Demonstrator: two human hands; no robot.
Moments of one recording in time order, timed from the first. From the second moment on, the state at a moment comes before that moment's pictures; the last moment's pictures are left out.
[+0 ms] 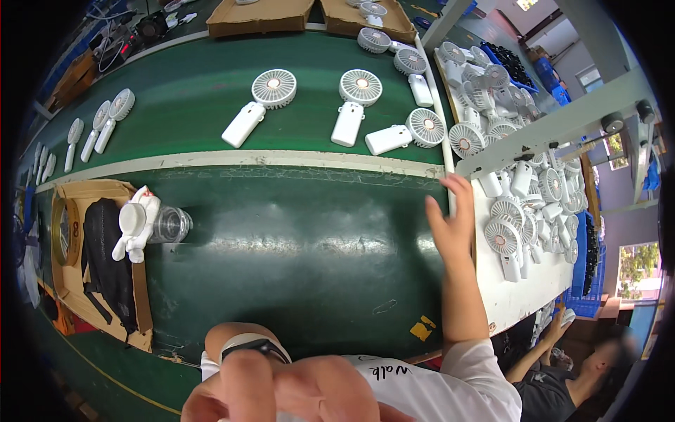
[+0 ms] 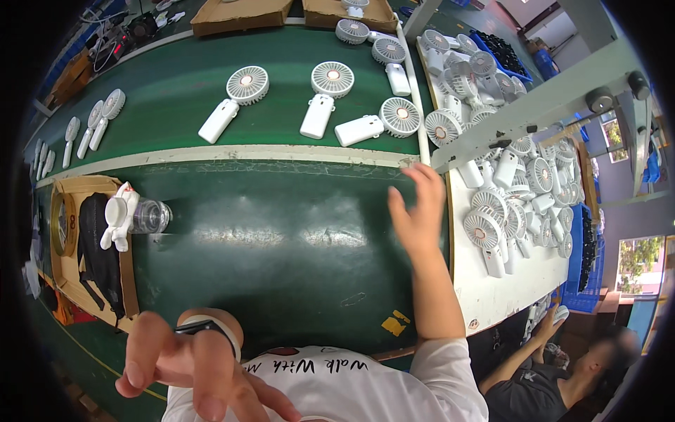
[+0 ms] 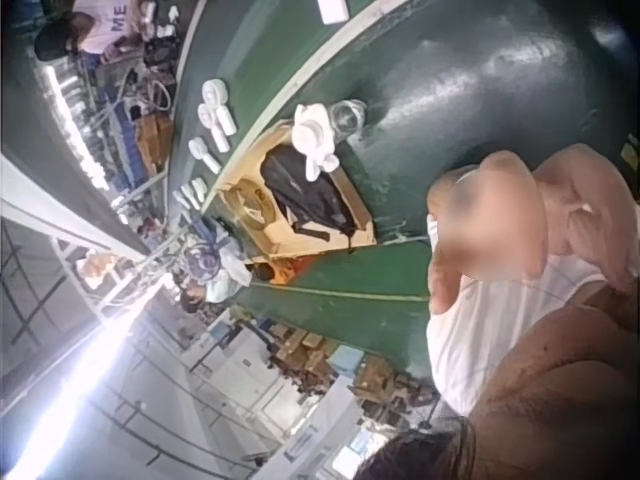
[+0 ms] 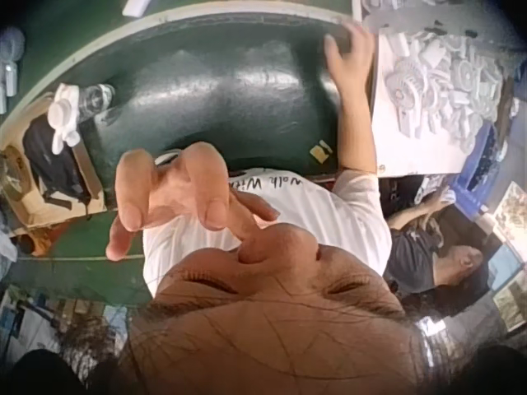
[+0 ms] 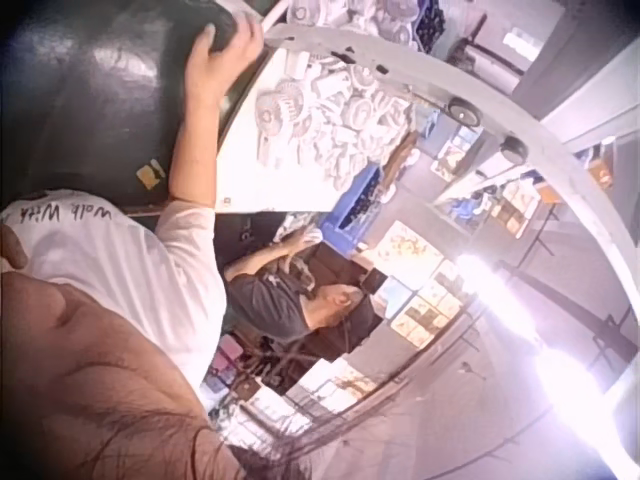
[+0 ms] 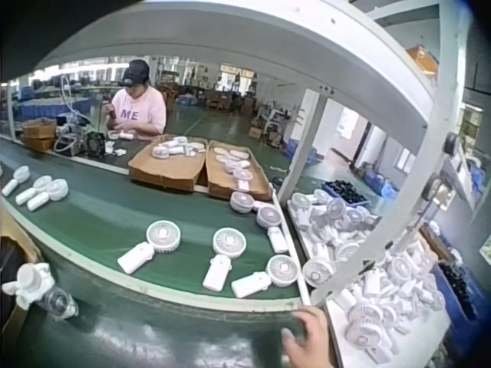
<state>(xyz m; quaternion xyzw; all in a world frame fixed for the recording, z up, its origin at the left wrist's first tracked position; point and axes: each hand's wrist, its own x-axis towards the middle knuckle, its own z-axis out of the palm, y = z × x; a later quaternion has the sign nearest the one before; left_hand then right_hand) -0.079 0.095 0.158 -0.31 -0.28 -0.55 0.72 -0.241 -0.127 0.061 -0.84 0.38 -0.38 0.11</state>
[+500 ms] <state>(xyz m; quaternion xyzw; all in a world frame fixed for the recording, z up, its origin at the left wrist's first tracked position) -0.070 0.077 0.153 -0.20 -0.36 -0.51 0.75 -0.062 -0.207 0.007 -0.80 0.42 -0.34 0.27</state>
